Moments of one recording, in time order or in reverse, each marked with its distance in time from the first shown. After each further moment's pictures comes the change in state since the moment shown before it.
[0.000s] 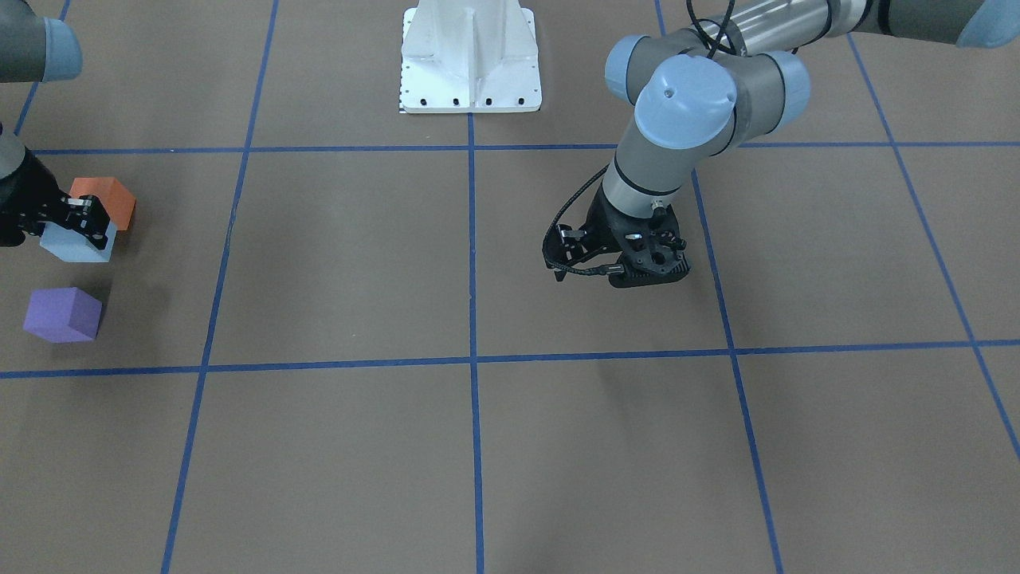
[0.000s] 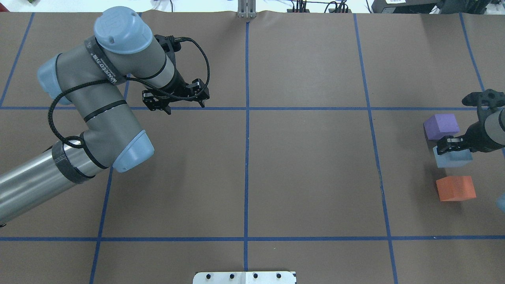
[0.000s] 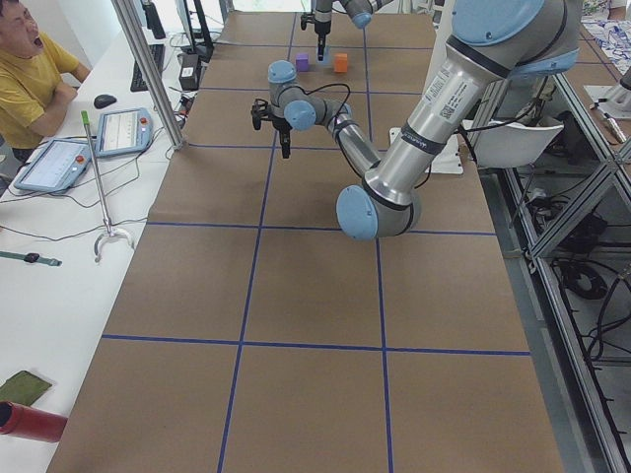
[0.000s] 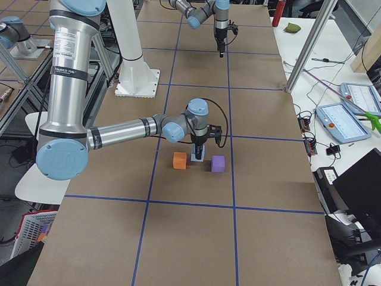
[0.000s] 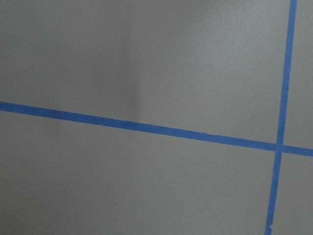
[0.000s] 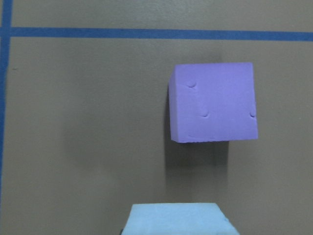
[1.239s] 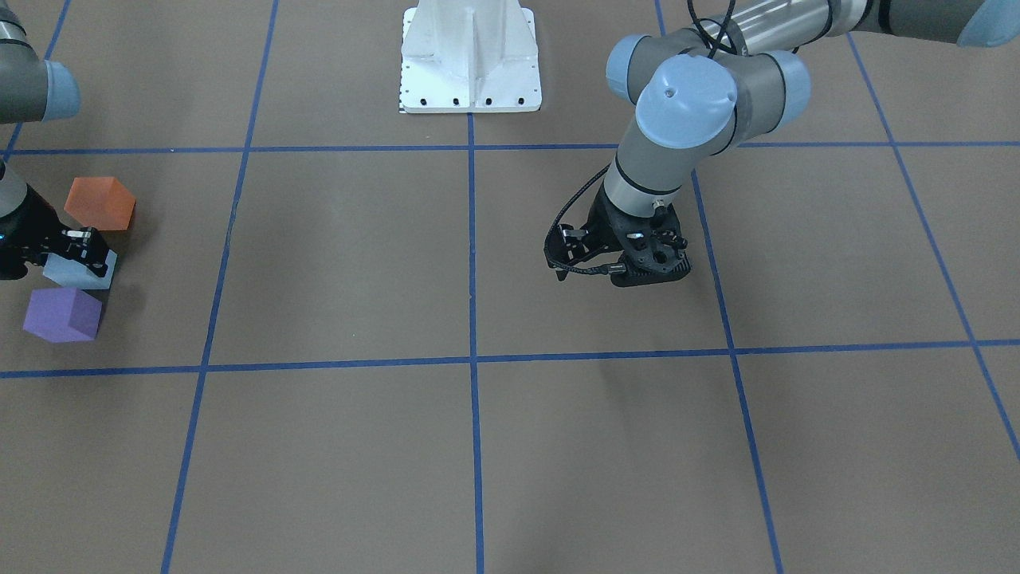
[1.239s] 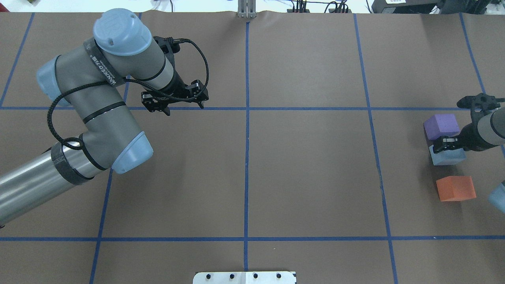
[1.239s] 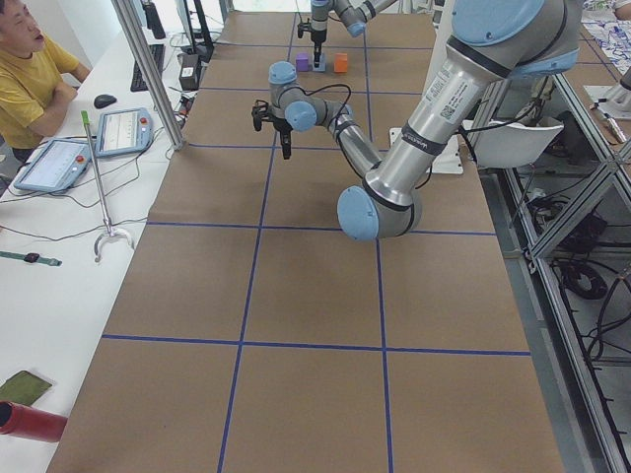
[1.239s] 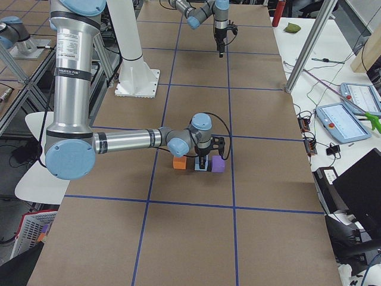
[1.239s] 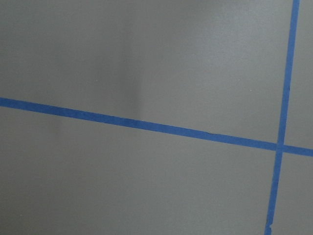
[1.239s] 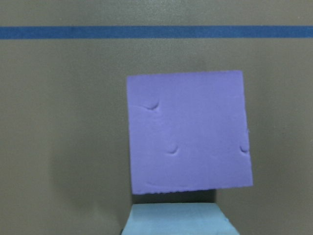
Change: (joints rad) left arm 0.002 0.007 -0.003 0.000 0.003 -0.003; right arm 0.000 0.042 -0.180 0.170 0.004 0.003
